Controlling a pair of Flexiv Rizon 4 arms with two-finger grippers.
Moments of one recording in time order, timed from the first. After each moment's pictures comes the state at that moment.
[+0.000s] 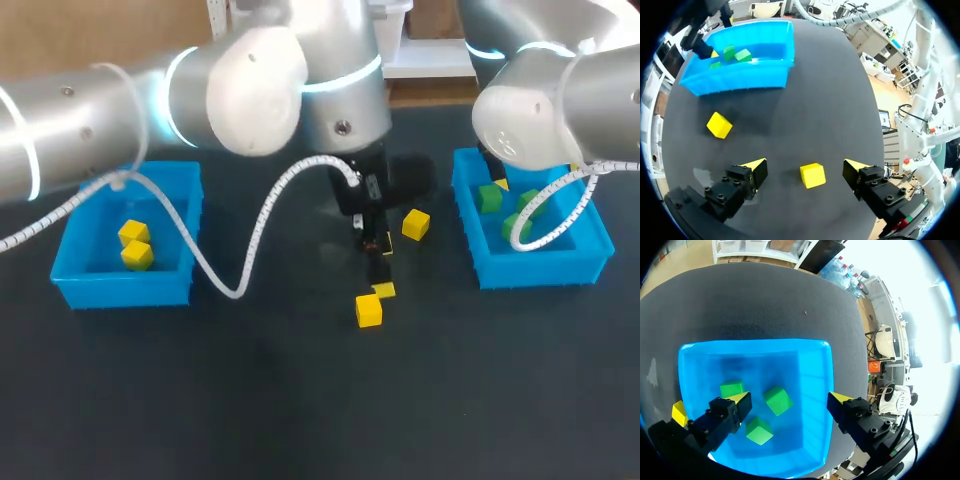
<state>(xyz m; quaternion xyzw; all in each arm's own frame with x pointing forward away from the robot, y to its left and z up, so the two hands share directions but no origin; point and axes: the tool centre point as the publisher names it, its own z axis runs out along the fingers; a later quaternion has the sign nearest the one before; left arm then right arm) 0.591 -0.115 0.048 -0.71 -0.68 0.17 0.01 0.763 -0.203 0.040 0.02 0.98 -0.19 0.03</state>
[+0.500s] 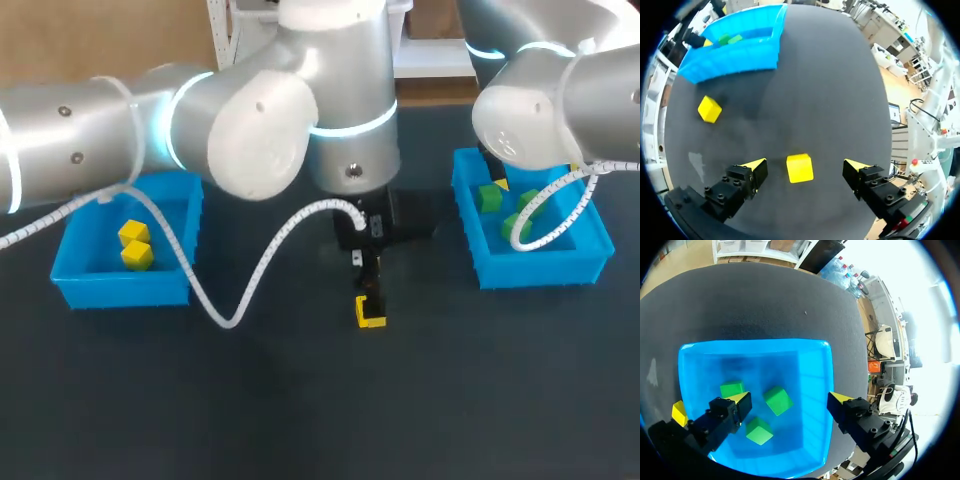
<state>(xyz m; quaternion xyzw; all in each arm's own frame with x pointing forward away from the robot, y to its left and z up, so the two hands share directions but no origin) 0.568 -0.093 0.024 -0.70 -0.71 0.10 0.01 0.763 -0.203 0.041 0.02 0.98 -0.19 0.03</state>
